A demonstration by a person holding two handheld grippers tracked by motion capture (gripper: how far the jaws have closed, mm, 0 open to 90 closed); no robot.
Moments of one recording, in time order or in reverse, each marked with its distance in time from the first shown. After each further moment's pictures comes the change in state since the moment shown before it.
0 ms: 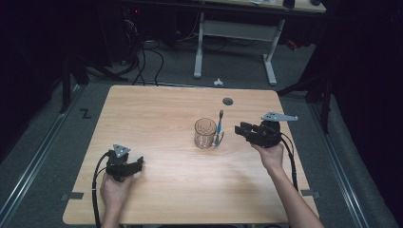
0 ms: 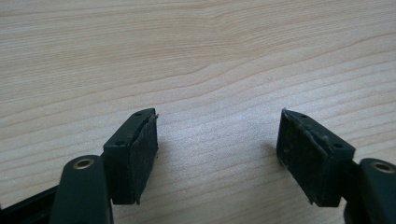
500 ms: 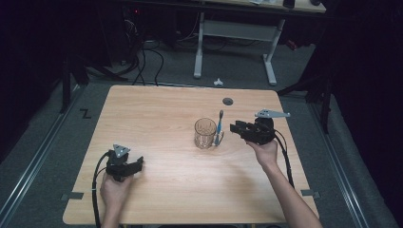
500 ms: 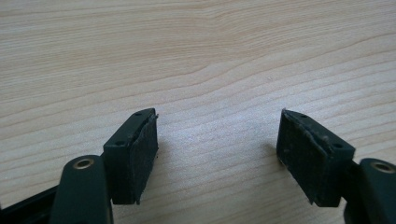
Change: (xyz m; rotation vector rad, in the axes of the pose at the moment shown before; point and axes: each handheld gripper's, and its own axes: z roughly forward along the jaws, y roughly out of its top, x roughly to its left) left arm 0.000 0.000 0.000 0.000 0.000 0.000; right arm -0.004 0.003 0.021 0.021 0.014 0.009
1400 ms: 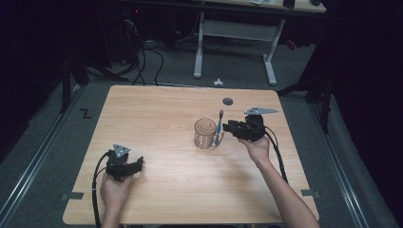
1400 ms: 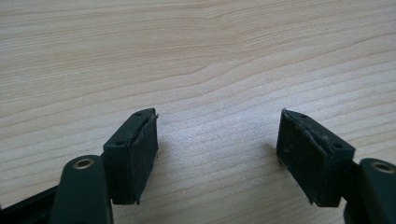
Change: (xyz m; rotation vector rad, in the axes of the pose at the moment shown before) left arm 0.000 0.000 0.000 0.000 0.000 -0.001; right arm -0.002 0.003 0.031 0.060 0.009 -0.005
